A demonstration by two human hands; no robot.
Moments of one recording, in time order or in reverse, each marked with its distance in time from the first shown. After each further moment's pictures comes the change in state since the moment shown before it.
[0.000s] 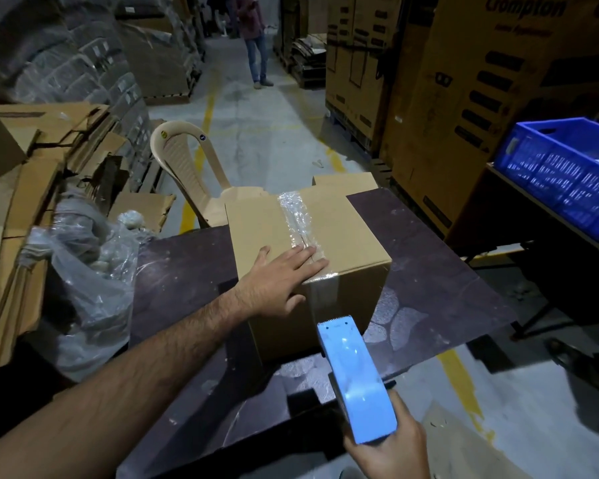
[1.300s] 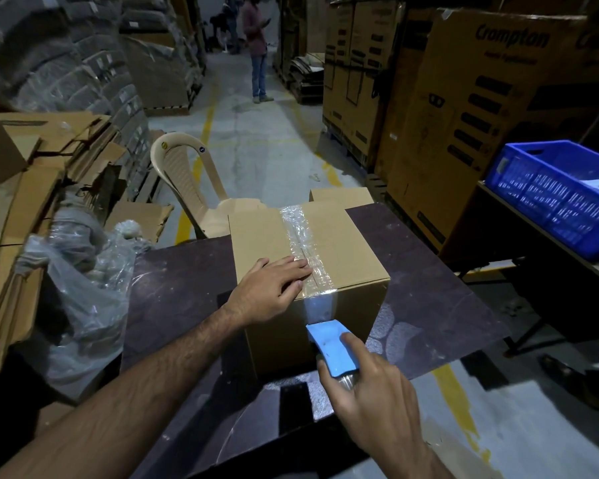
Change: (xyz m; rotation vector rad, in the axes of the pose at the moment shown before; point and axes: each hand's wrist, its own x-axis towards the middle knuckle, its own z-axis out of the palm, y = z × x) left_hand -0.004 -0.007 0.008 -0.455 0.234 -0.145; right_hand 0.035 -0.100 -0.016 -0.503 0.000 -0.334
